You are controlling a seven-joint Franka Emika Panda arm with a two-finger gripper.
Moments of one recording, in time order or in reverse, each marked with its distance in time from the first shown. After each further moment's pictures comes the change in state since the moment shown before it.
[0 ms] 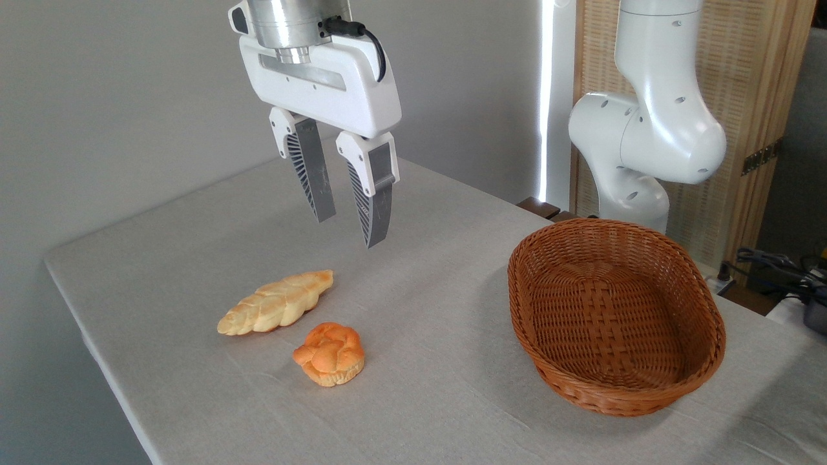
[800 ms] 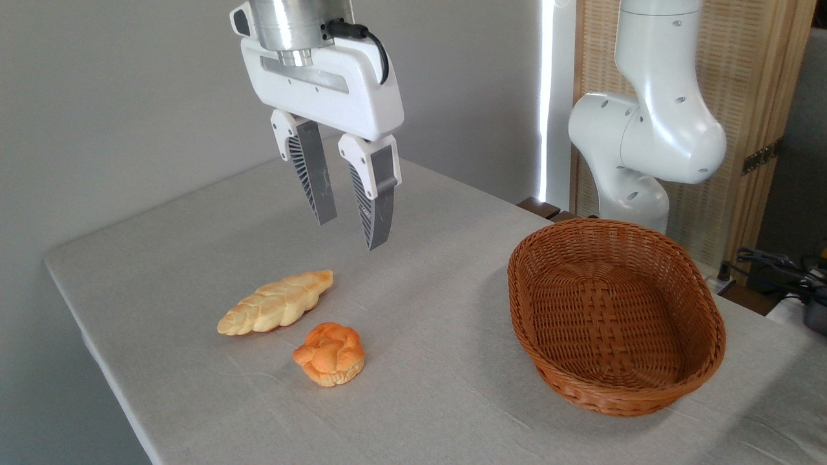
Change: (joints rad) arm 0.005 -0.003 -0.003 -0.015 -0.001 0.017 0.000
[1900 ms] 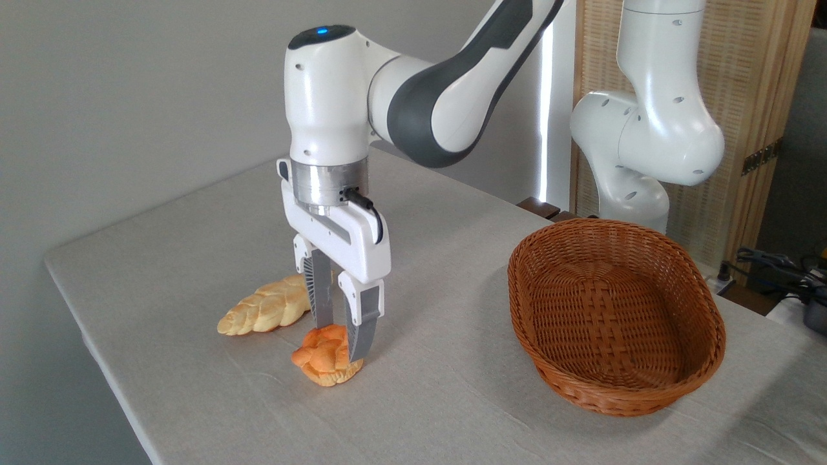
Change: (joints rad) arm -0.077 -0.019 -0.019 -0.551 0.050 0.709 -0.002
